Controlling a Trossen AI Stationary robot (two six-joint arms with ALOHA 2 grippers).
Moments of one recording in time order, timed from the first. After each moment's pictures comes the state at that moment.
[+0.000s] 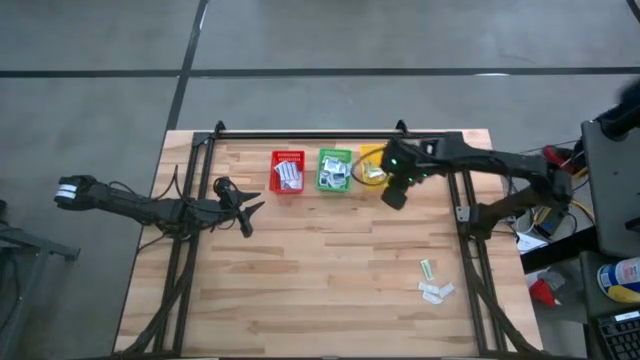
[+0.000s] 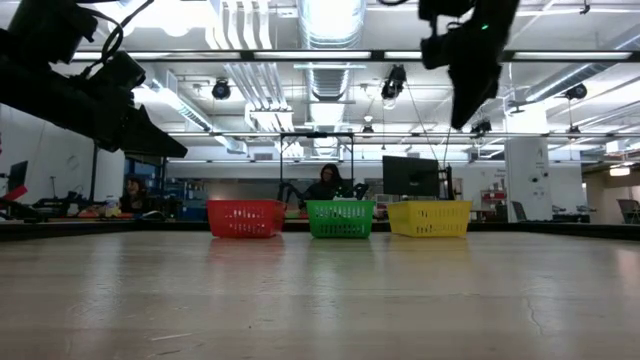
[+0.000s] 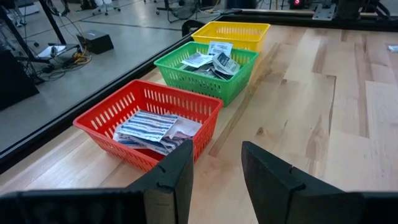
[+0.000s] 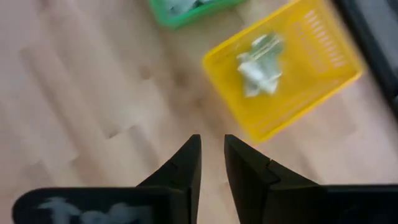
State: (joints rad) left arm -0.12 0.60 0.11 0.16 -0.62 -0.16; right arm -0.28 1.35 1.19 -1.05 0.11 0.22
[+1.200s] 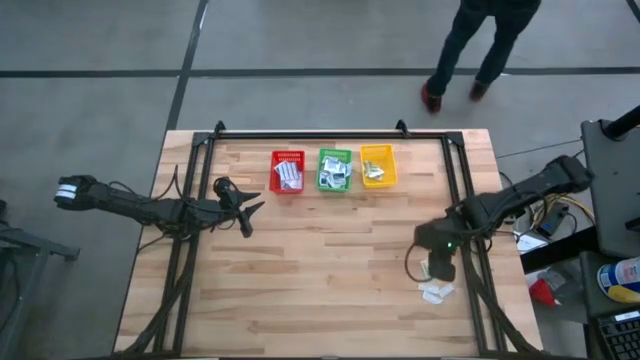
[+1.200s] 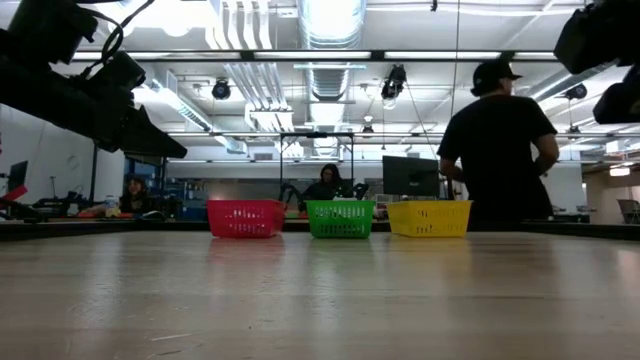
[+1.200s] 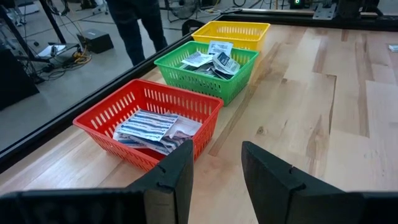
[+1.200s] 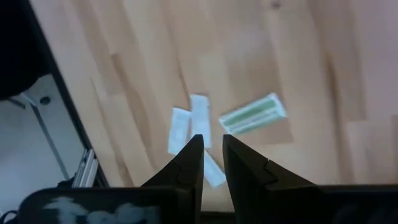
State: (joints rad) left arm -0.12 0.60 0.11 0.16 -0.62 -0.16; right arm 0.38 1.04 0.75 -0.98 -0.30 0.77
